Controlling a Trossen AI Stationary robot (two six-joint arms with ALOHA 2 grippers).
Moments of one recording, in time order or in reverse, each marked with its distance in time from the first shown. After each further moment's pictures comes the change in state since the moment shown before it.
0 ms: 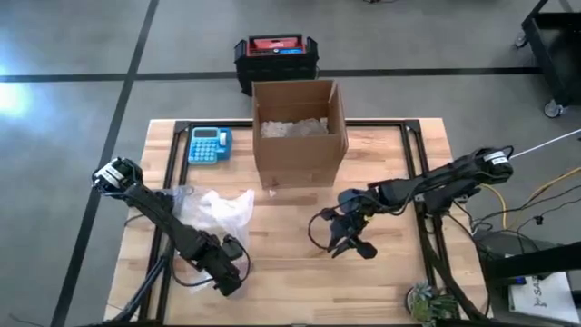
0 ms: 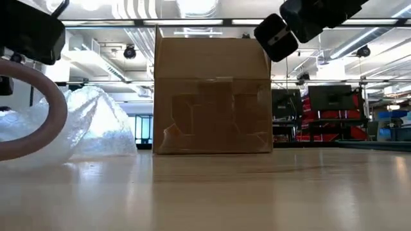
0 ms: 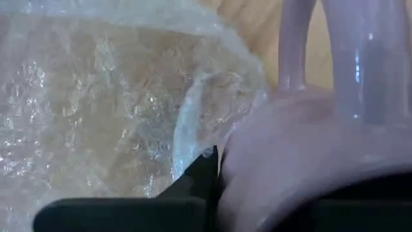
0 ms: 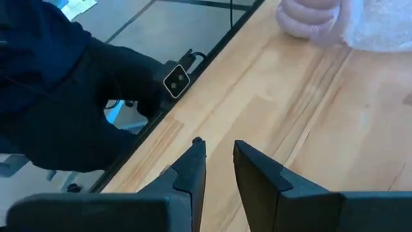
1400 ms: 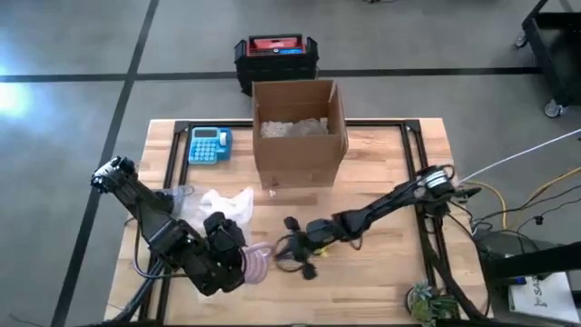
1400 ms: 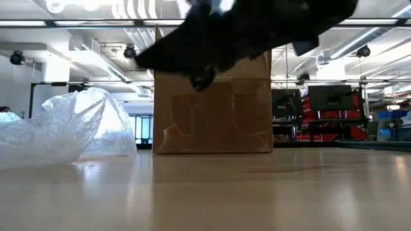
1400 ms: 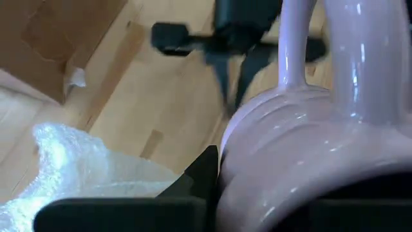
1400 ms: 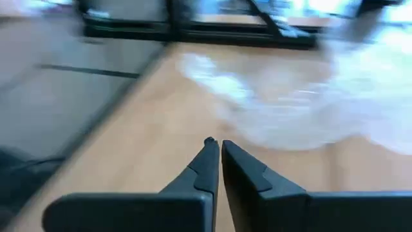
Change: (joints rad) left arm -0.033 -0.024 0.659 -0.533 -0.529 0.254; right arm 0.104 0.625 0.306 0.591 0.635 0.111
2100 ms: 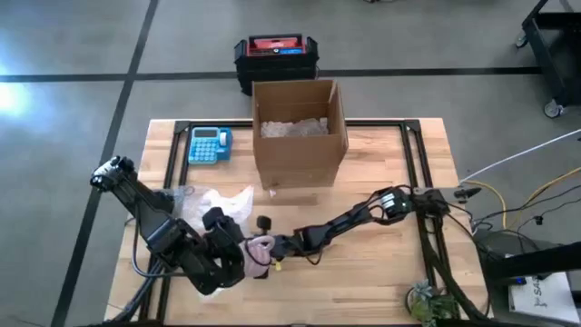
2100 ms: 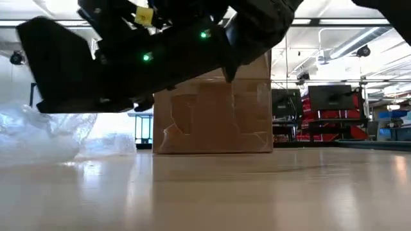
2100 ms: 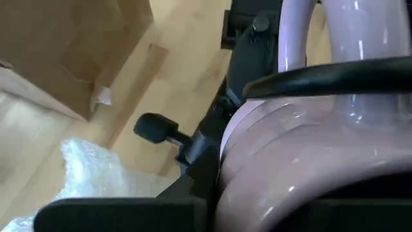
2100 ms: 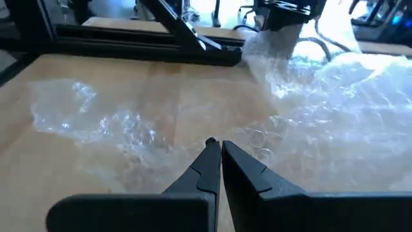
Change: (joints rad) left arm -0.001 -0.010 0.000 -0.034 -0.104 0.009; right arm 0.005 0.401 0.505 -0.083 0.289 -0.095
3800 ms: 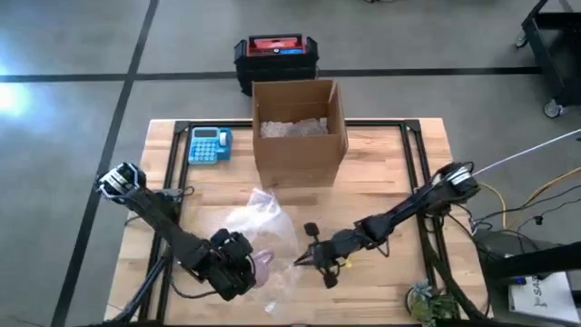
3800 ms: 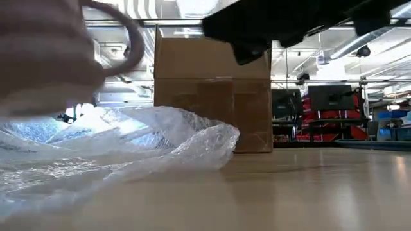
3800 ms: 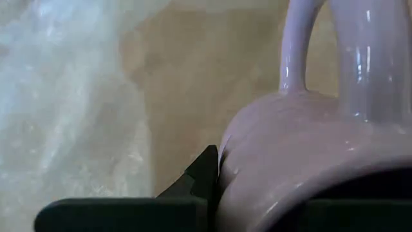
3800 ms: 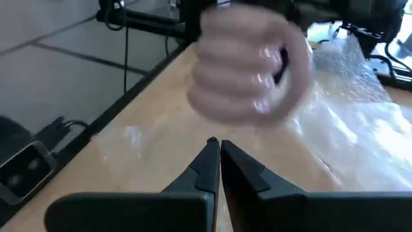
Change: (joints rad) left arm 0.021 0.109 -0.450 0.376 0.199 -0.276; right arm 0.123 -0.560 -0.729 0.183 -0.244 -0.007
